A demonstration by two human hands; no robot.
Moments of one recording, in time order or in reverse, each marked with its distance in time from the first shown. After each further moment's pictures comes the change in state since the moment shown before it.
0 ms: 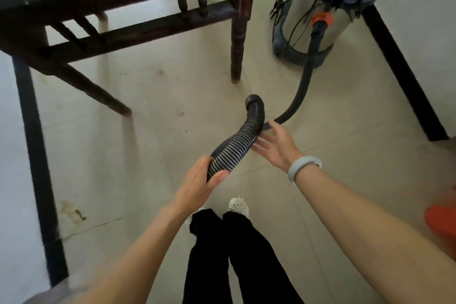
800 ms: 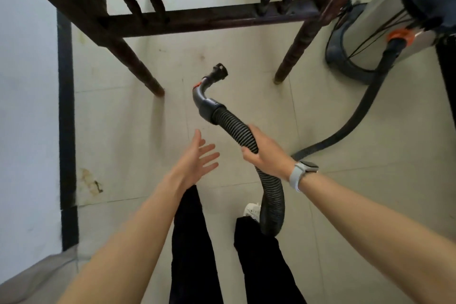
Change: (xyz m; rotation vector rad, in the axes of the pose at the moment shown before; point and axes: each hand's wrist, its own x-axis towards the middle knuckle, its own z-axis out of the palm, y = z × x) left_hand 0.064 -0.104 -0.091 -1.317 0.183 -0.738; right_hand 0.058 0.052 0.127 -1.497 -0.449 -0.653
